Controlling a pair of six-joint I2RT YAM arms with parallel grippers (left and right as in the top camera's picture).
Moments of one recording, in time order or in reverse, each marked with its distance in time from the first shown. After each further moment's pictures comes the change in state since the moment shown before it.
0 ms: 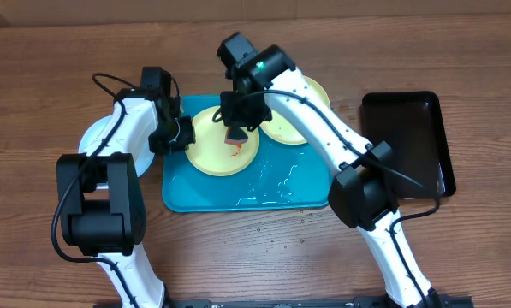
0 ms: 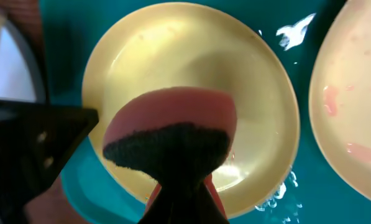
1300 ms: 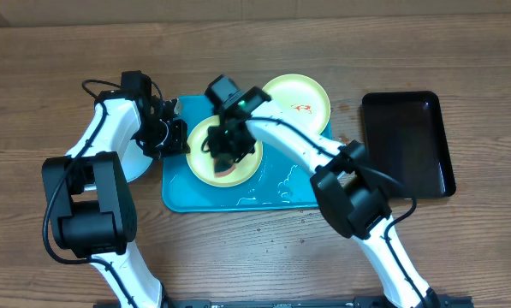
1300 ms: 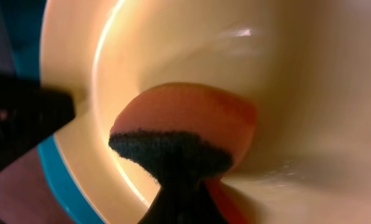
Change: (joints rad) left arm 0.091 0.000 -0.001 -0.062 0.232 0.201; right arm 0.101 -0.011 -0.306 0.273 -0.132 0.051
